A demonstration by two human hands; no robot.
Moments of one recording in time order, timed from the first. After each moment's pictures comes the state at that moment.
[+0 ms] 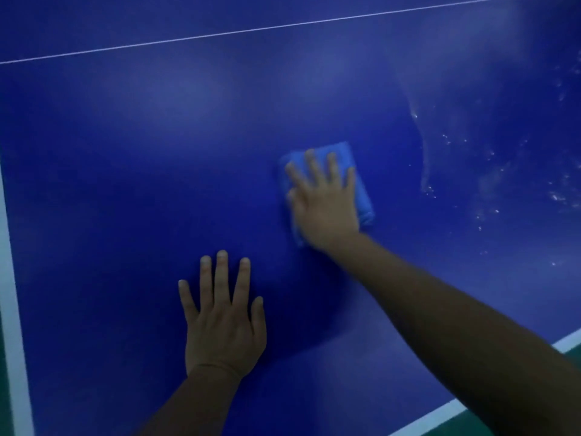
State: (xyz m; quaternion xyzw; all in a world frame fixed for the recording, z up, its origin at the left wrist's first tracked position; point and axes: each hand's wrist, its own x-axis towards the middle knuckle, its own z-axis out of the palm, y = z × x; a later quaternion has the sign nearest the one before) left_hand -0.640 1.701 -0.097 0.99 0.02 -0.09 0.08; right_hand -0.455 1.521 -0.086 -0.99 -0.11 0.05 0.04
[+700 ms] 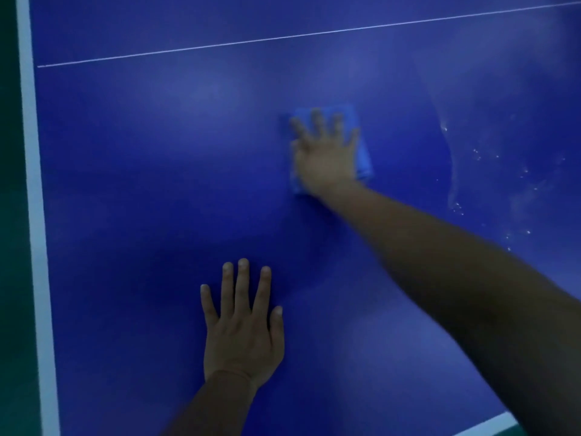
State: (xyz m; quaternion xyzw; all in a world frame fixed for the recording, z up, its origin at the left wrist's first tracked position) left_hand -0.640 1.699 -0.096 0.99 0.02 -0.10 0.06; right_hand -0.349 1.567 -0.094 -1.00 -0.08 0.05 0.03
